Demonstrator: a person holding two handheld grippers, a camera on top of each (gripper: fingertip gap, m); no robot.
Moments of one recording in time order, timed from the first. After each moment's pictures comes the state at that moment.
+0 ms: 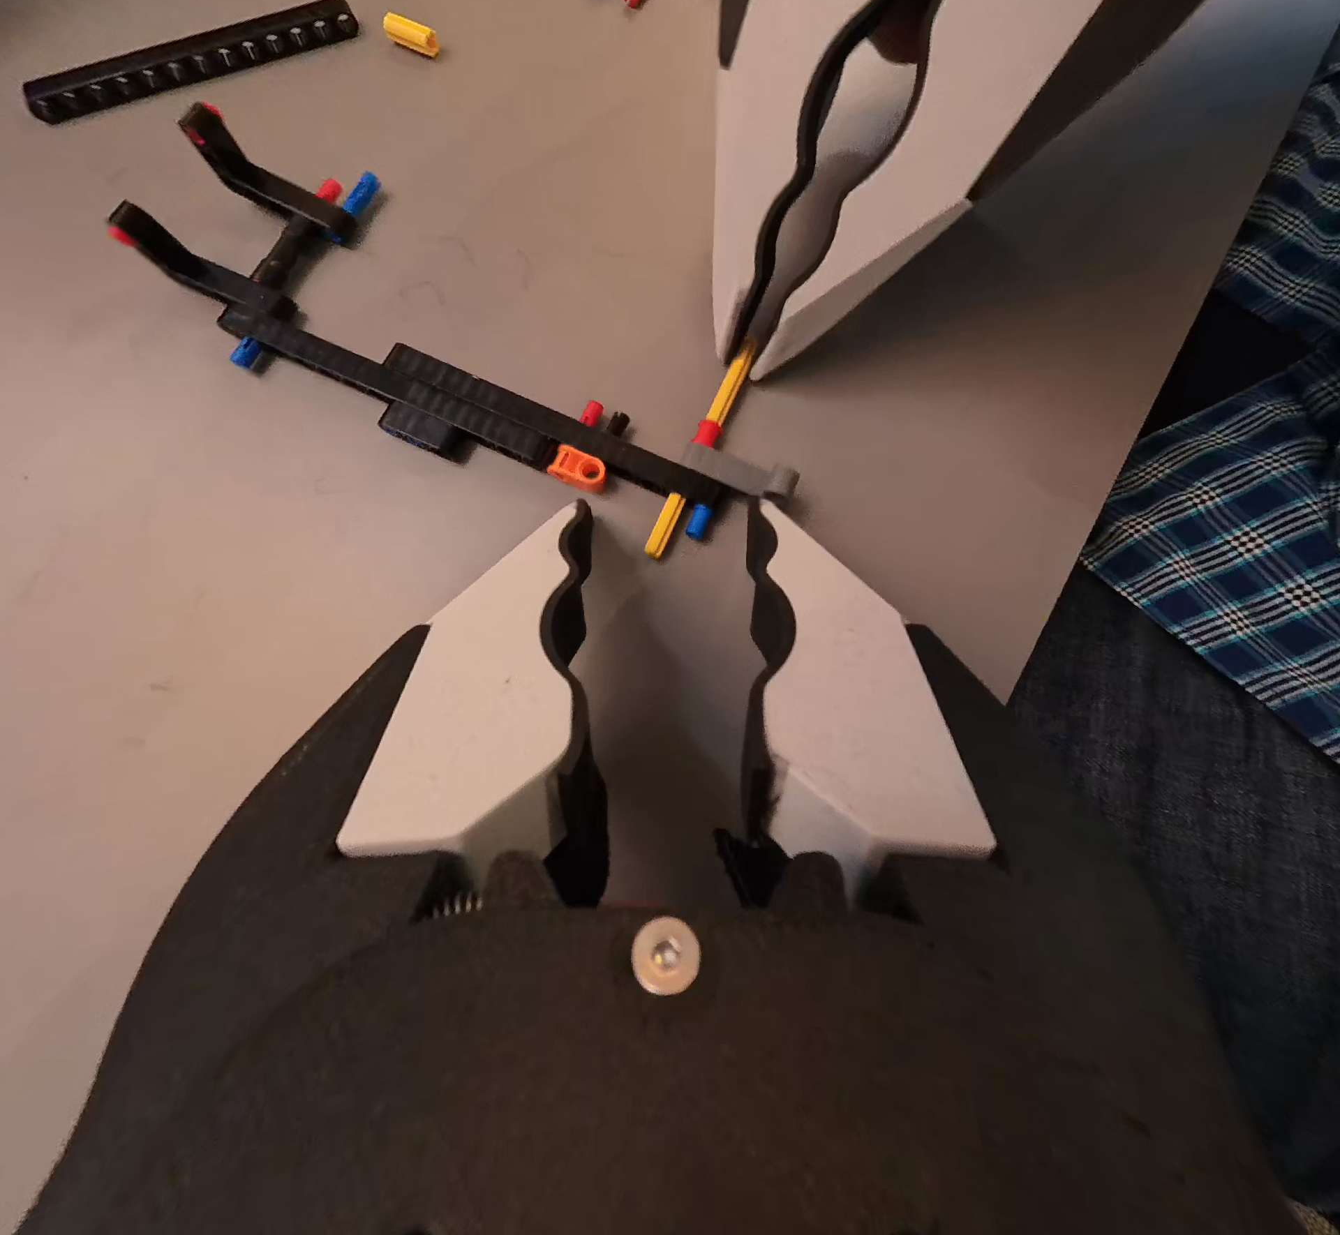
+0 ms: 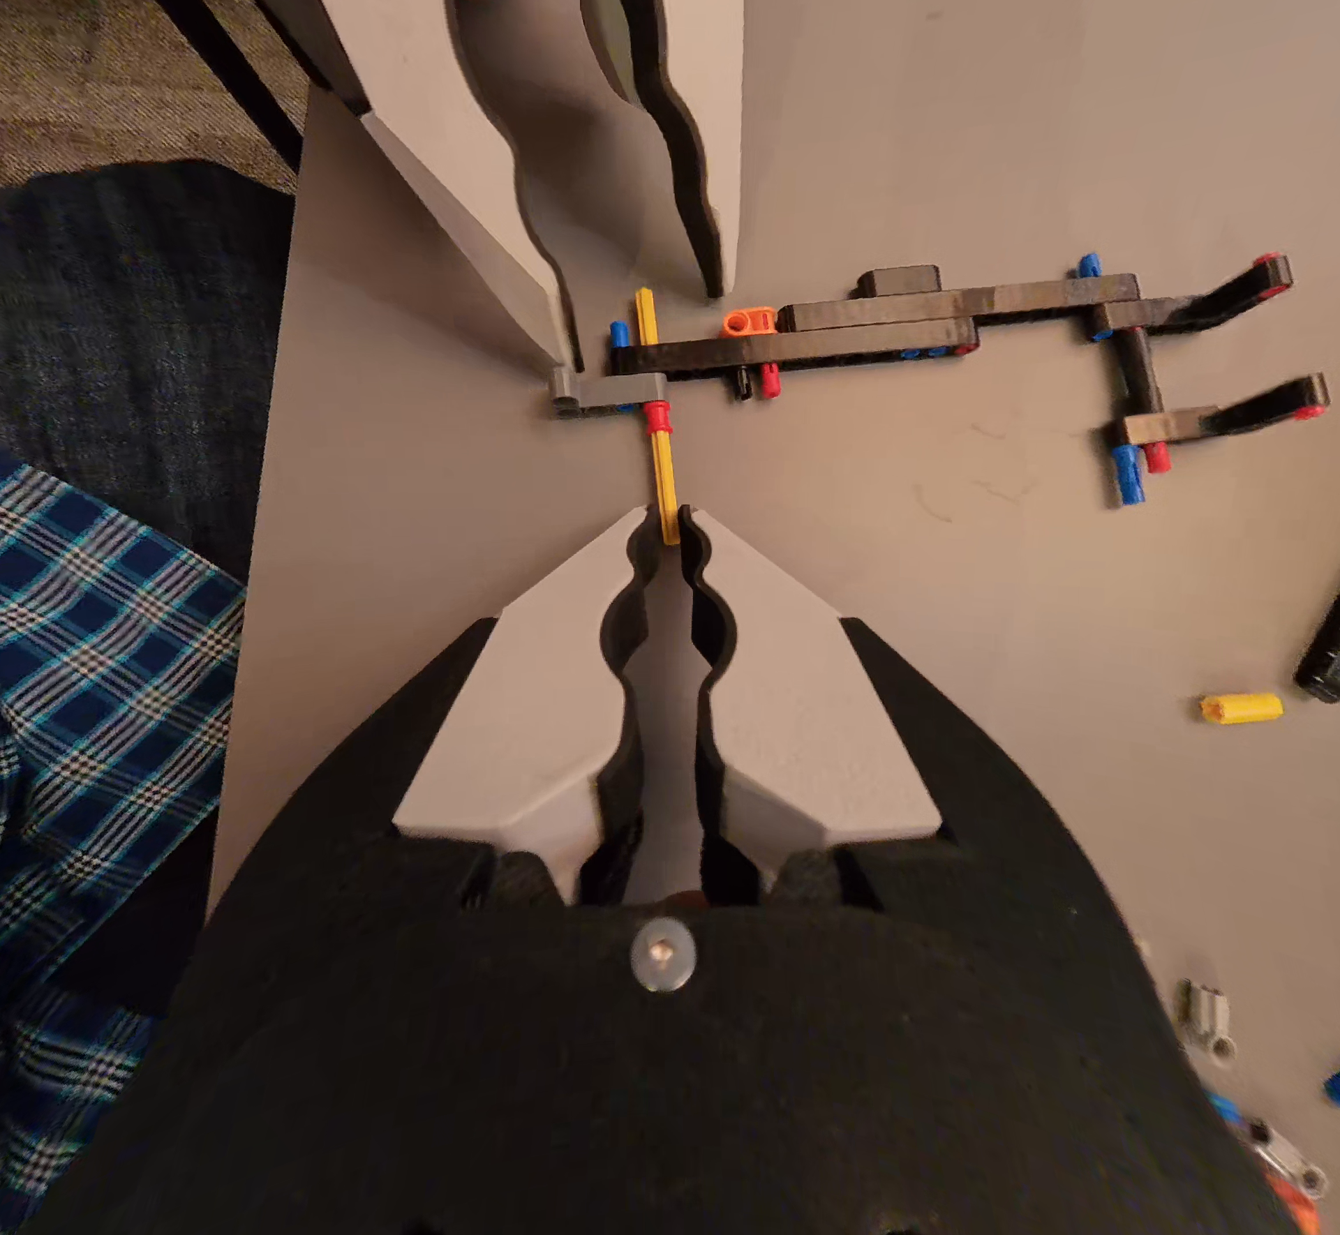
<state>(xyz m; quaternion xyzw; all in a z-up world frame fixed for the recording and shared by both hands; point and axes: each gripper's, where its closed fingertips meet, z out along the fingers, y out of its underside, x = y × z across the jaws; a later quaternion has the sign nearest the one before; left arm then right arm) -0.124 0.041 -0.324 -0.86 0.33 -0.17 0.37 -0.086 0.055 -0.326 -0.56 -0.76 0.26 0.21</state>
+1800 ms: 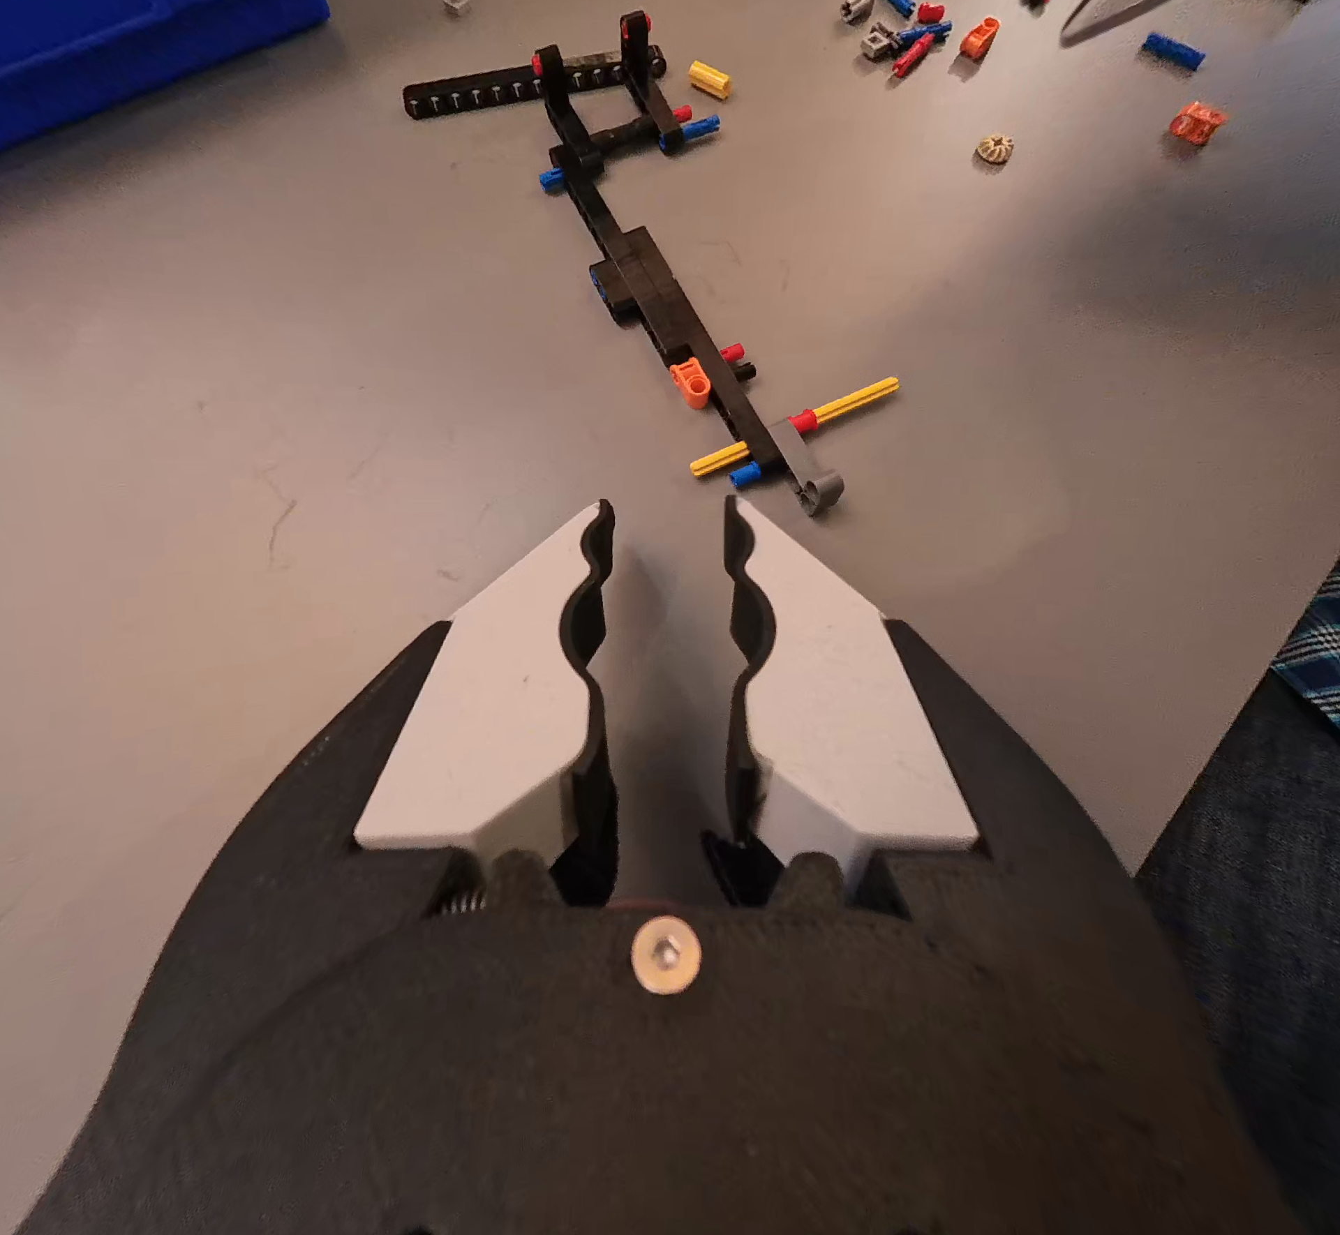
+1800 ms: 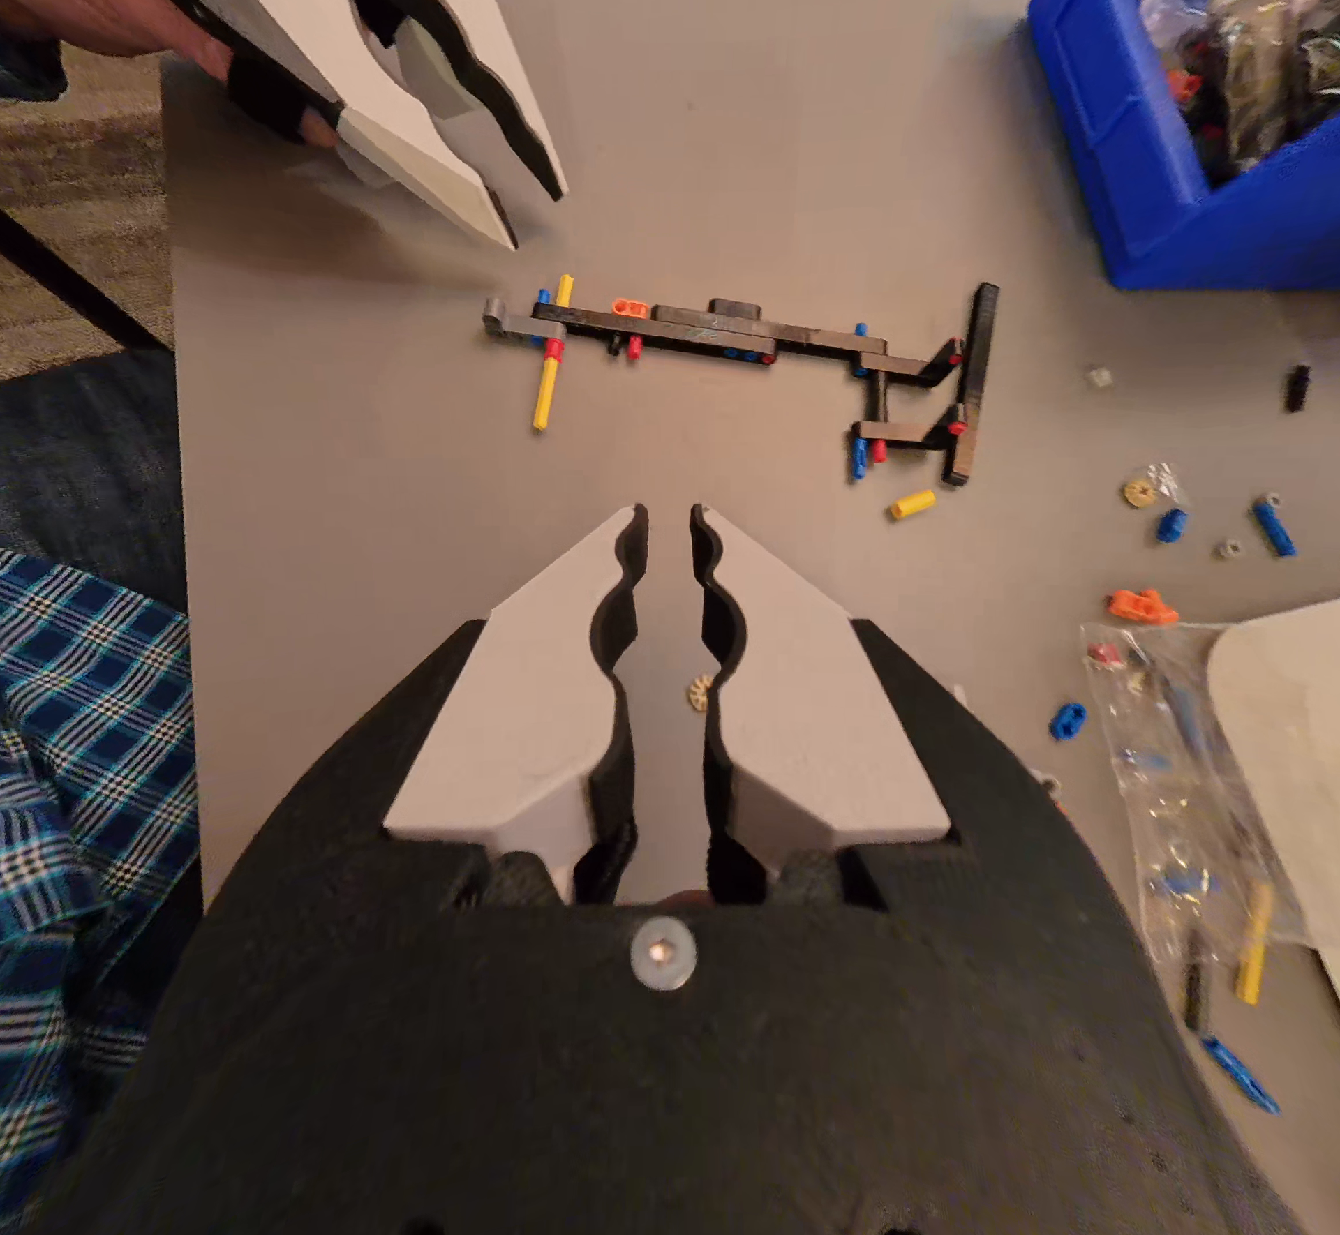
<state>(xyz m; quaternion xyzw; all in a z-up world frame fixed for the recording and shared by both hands) -0.187 0.071 -0.313 -0.87 0.24 -0.12 0.42 -0.053 0.116 -0.265 -0.63 -0.66 0.26 0.32</state>
